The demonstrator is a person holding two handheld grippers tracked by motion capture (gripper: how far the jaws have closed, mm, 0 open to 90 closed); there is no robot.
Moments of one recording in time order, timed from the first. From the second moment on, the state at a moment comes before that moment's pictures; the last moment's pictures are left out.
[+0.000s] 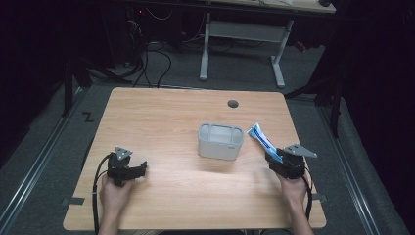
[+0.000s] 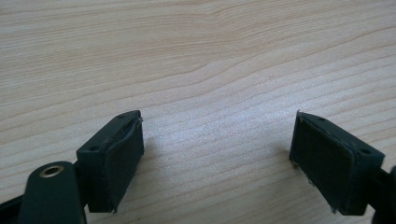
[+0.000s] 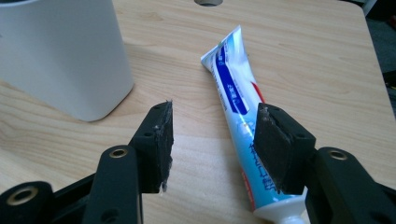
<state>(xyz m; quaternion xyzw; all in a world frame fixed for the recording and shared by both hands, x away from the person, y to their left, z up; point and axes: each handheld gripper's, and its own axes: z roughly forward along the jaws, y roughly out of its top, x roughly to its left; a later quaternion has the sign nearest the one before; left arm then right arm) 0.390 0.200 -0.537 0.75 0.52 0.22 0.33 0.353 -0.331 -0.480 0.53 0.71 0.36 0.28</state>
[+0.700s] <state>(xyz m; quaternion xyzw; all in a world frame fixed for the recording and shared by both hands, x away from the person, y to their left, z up) 0.390 0.200 -0.537 0.75 0.52 0.22 0.33 0.382 -0.330 -0.463 0.52 0.73 0.34 0.29</state>
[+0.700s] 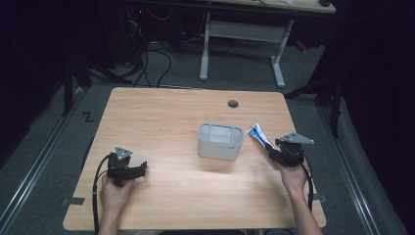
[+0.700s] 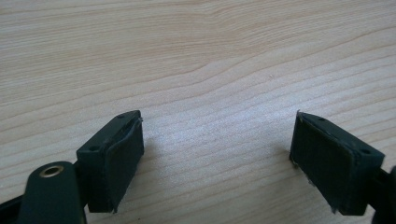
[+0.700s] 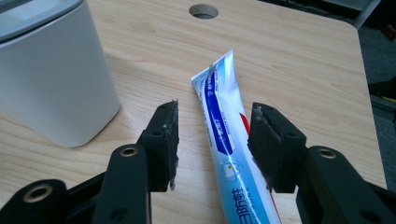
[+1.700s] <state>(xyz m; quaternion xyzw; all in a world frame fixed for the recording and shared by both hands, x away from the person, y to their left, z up) 0.390 0.200 -0.537 0.75 0.52 0.22 0.33 0.439 -0.316 -0.454 0.52 0.76 0.29 0.26</state>
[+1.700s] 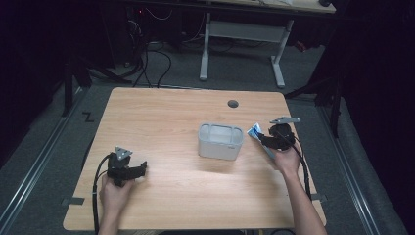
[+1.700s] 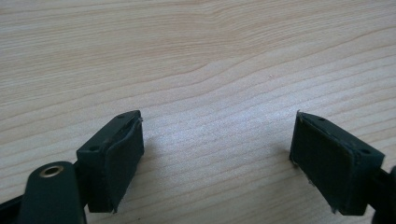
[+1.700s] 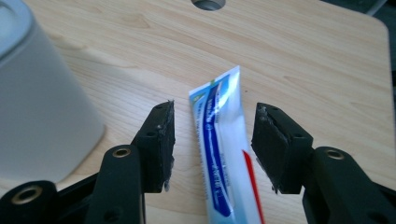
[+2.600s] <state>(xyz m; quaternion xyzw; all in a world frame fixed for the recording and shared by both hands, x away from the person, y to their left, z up) 0.390 0.200 -0.537 0.75 0.52 0.22 0.33 0.473 -0.313 -0.479 0.54 0.78 0.24 0.22</state>
